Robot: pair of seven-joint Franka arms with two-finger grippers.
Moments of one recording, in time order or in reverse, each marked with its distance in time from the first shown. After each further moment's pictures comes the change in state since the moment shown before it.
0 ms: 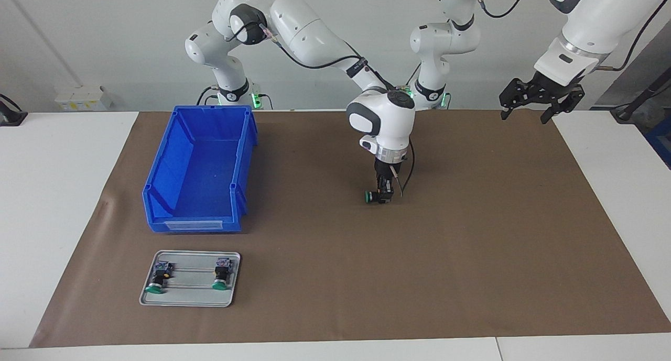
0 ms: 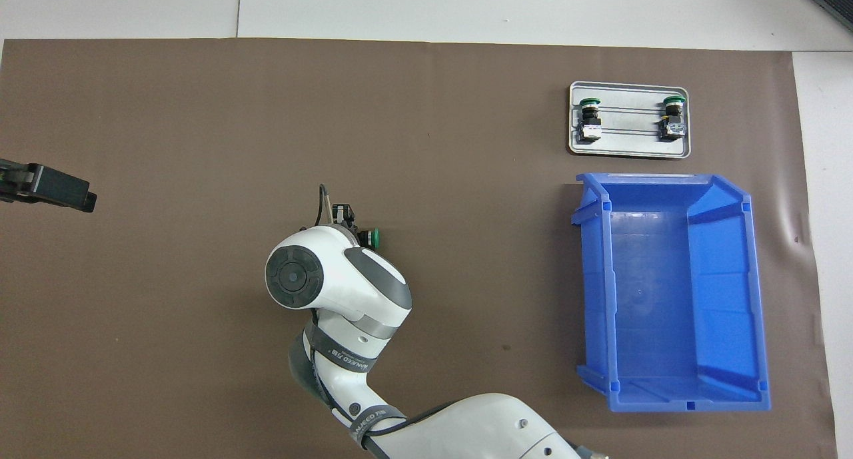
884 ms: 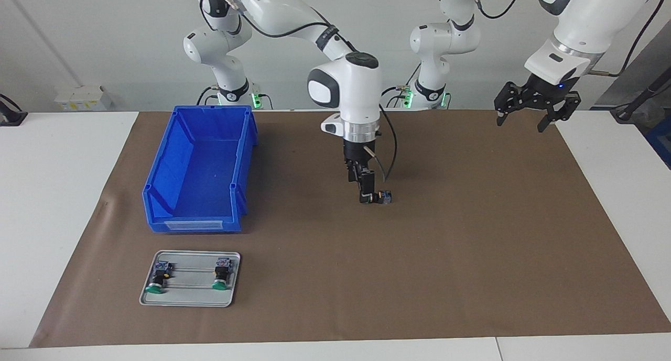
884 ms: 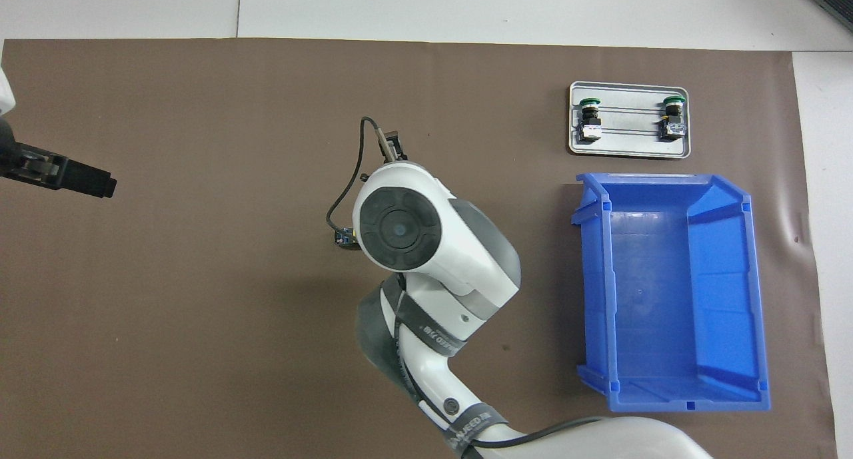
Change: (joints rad) left arm -0.022 -0.001 -0.033 -0.031 0.000 0.109 0.134; right arm -0.193 -0.363 -0.009 -0.190 0.007 -0.013 -0.534
